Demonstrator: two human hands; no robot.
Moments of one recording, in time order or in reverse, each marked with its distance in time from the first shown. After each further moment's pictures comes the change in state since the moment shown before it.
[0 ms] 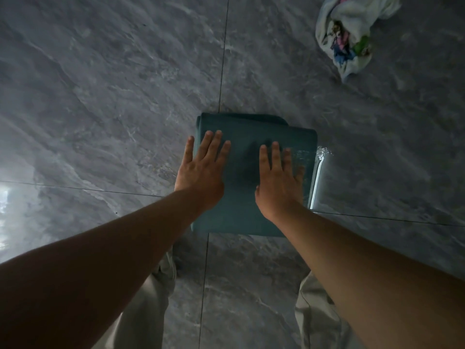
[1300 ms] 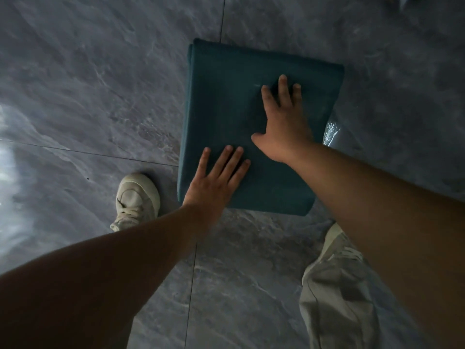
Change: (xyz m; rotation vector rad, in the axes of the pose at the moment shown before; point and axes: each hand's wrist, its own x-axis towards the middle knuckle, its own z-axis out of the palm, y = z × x) left_hand -0.032 0.056 0.148 0.137 -0.139 0.194; right_hand 0.085 0.012 0.058 0.189 -0.049 -0.111
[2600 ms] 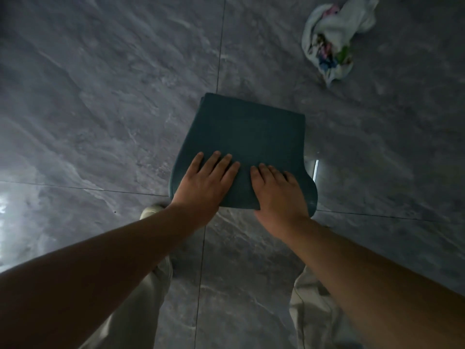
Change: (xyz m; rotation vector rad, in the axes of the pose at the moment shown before) left_hand -0.057 -0.050 -0.146 -0.012 0.324 0.018; right_hand -0.153 -0.033 -0.073 -0.305 0.112 -0.143
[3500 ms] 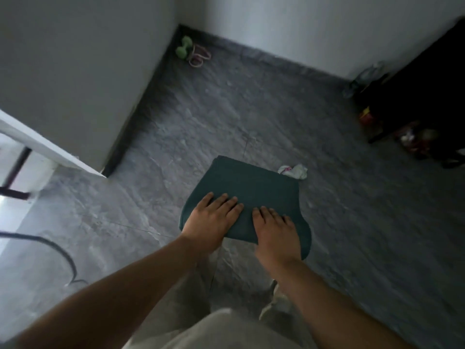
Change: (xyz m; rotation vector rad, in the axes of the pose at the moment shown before) left_hand -0.285 -0.093 -0.413 -0.152 0.361 -0.028; right_hand -0.238 -0.211 -0.442 -0.153 0.155 0.036
